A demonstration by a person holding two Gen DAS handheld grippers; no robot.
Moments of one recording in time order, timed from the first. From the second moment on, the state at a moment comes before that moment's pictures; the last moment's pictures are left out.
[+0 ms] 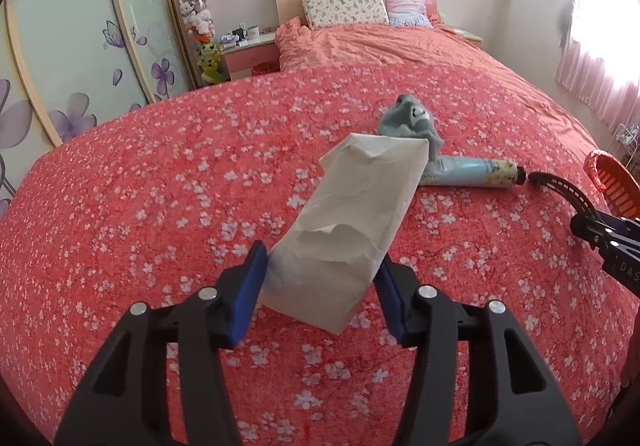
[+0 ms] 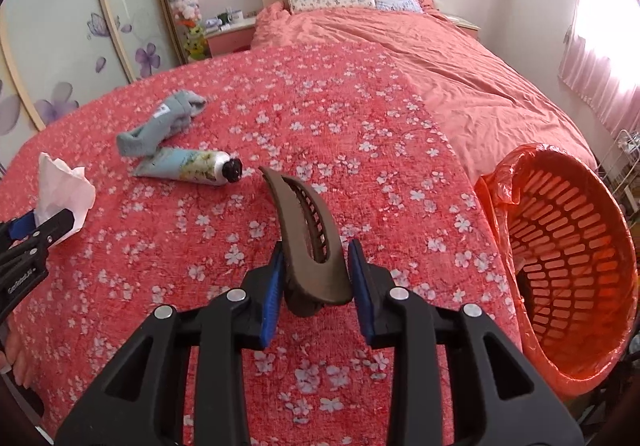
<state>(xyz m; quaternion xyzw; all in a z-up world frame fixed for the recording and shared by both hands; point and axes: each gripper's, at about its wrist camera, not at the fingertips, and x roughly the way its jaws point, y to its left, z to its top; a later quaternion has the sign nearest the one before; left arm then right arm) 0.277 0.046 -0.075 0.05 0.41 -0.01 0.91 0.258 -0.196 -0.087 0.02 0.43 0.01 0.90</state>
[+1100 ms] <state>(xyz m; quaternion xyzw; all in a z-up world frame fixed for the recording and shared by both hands) 0.233 -0.025 0.010 0.05 0.33 -0.09 0.94 0.204 -0.258 -0.012 0.11 0.36 0.01 0.93</state>
